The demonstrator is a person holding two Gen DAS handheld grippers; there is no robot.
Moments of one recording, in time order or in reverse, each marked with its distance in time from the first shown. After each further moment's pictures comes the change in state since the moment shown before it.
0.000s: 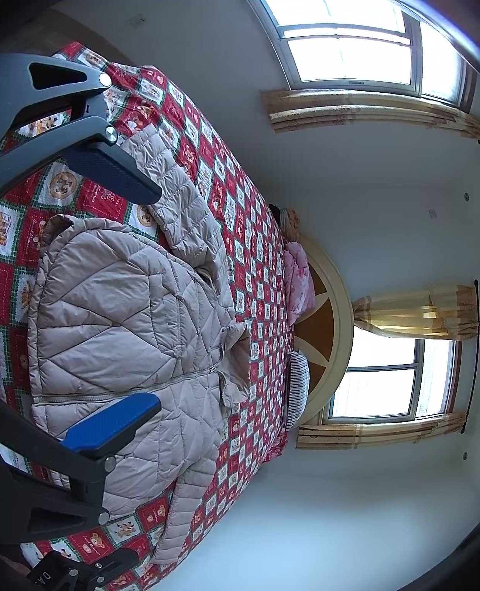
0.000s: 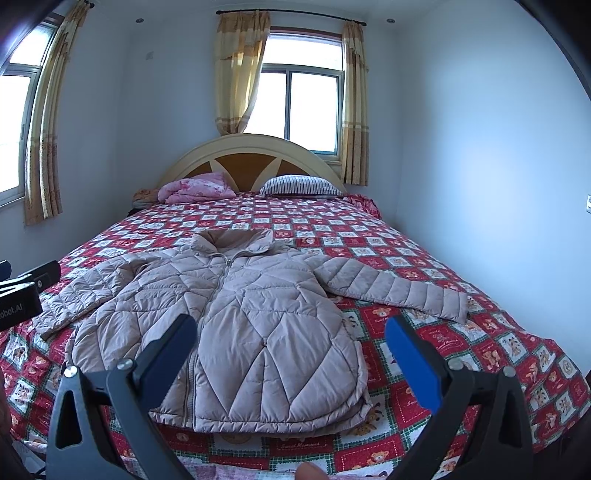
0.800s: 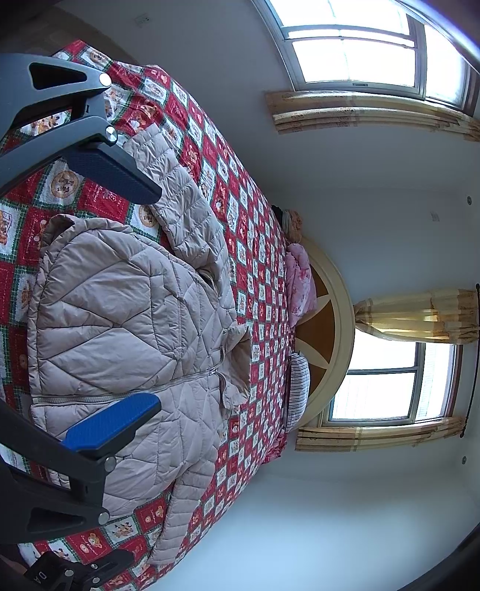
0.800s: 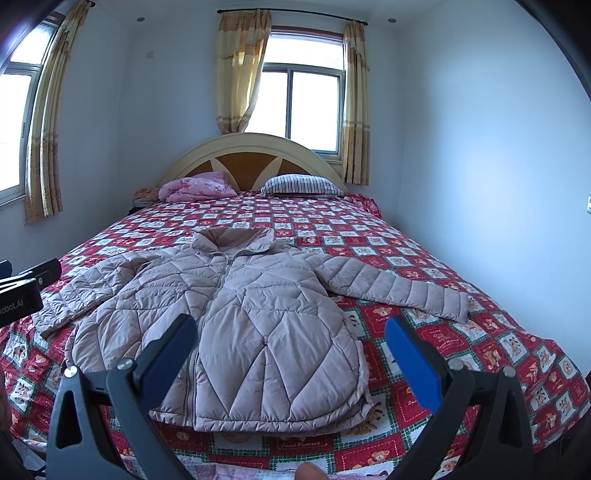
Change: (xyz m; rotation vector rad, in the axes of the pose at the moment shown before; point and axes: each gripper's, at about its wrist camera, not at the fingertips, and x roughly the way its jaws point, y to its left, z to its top) left arm 0.002 0.003 -0.001 -0.012 0.002 0.001; right arm 0.000 0.002 -0.001 -0.005 0.000 -0.001
